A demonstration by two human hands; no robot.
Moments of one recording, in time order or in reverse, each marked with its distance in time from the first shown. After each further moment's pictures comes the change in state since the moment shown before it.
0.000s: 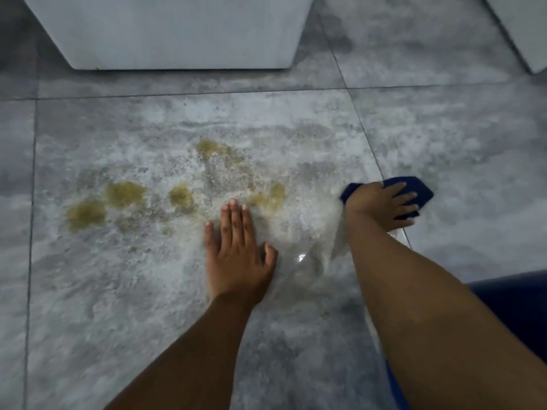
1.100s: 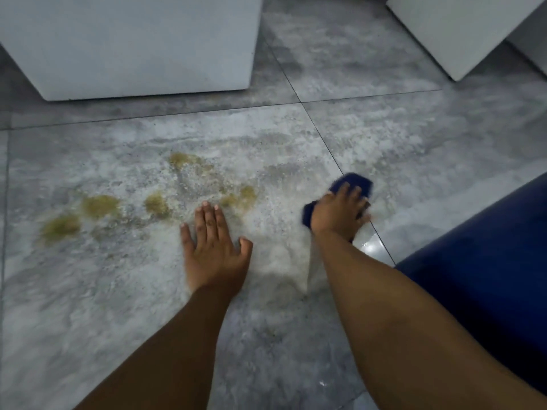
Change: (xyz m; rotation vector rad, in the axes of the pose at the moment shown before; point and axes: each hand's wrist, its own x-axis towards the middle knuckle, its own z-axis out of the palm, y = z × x) left_hand -0.002 0.002 0.000 -0.028 0.008 -0.007; right_hand -0.032 0.049 -0.005 -0.021 0.012 -0.301
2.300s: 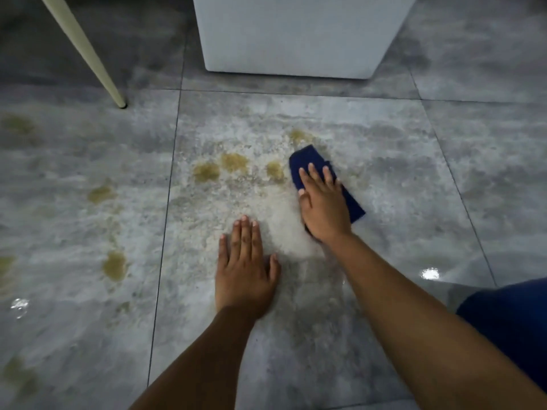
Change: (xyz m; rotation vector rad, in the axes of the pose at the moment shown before) left_hand -0.098 -0.112 -0.015 -0.017 0.072 -0.093; right_hand -0.151 -0.100 0.031 -0.084 -0.292 -1.032
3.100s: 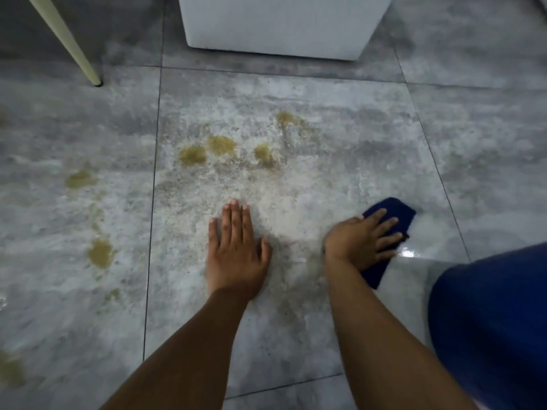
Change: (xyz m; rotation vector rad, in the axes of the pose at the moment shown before) left_hand -0.001 -0.001 0.001 0.029 -0.025 0.006; right_hand -0.078 0.018 0.009 0.173 0.326 1.124
